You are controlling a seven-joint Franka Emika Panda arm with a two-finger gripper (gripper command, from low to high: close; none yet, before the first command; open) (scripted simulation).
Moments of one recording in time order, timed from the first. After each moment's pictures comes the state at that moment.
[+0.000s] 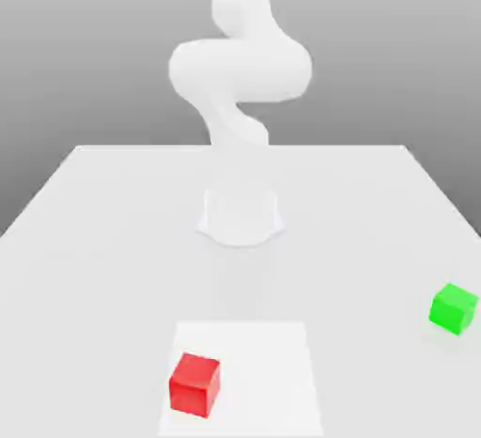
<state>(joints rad) -0.01 -0.71 0.00 -2.33 0.00 2.34 0.82</state>
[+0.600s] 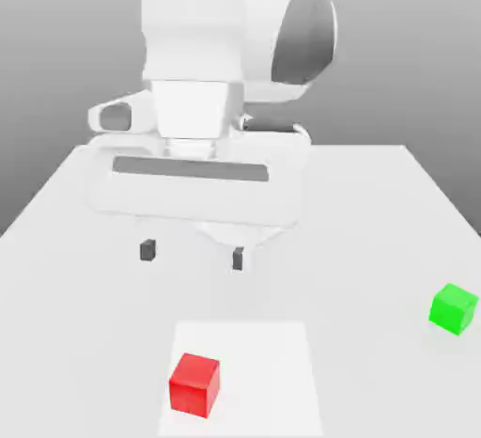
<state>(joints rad) -0.08 -0.05 -0.02 -2.51 -0.01 2.63 0.93</state>
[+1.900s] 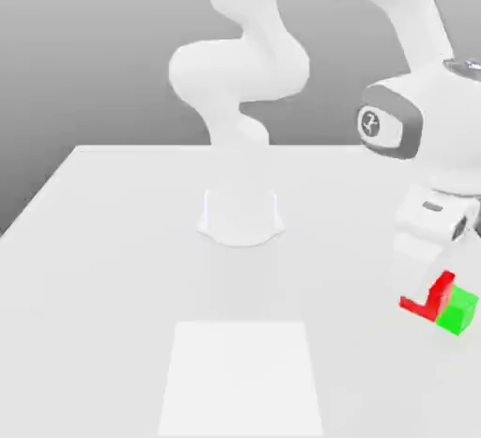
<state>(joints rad) 0.38 0.05 0.40 -2.59 -0.03 2.63 0.42</state>
